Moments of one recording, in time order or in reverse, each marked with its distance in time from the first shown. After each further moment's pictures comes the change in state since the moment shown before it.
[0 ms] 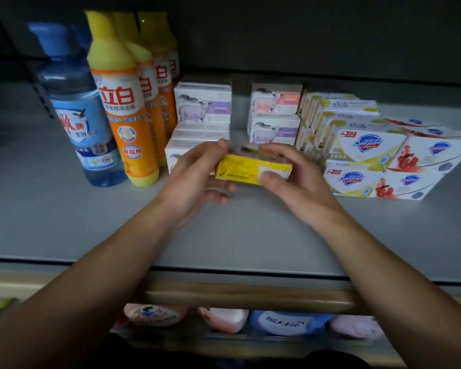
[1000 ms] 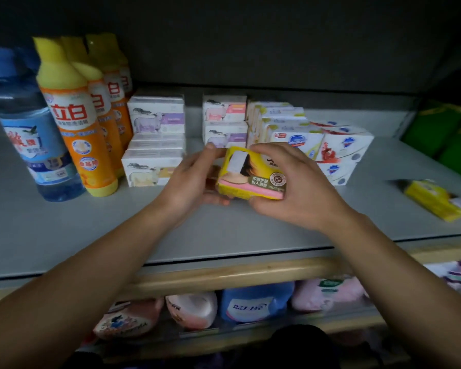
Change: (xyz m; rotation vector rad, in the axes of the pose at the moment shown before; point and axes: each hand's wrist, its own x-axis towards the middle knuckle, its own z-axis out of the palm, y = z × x) left_hand -0.008 0.000 0.062 0.053 -0.126 0.069; right_hand -0.052 -0.050 -0.066 -0.685 -0.018 -0.082
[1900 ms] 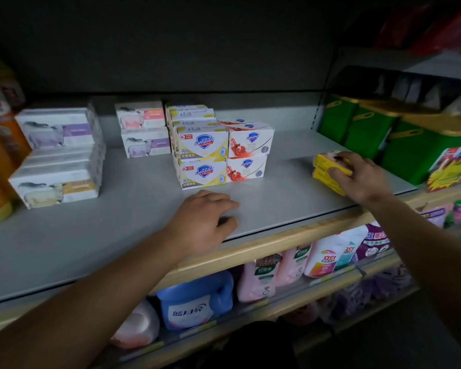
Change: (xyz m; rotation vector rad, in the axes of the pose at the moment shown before) left_hand -0.001 -0.063 0.127 1.227 -0.407 0.465; right_hand -0.123 0.237 -0.128 -0.268 0.285 0.722
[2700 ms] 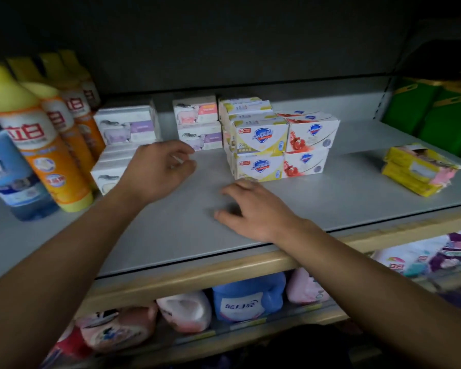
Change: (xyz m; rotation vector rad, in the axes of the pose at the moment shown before) left_hand -0.040 -0.097 -0.119 -0.042 0.349 -0.317; right_hand -0.109 -0.244 0.112 0.013 -0.463 -0.640
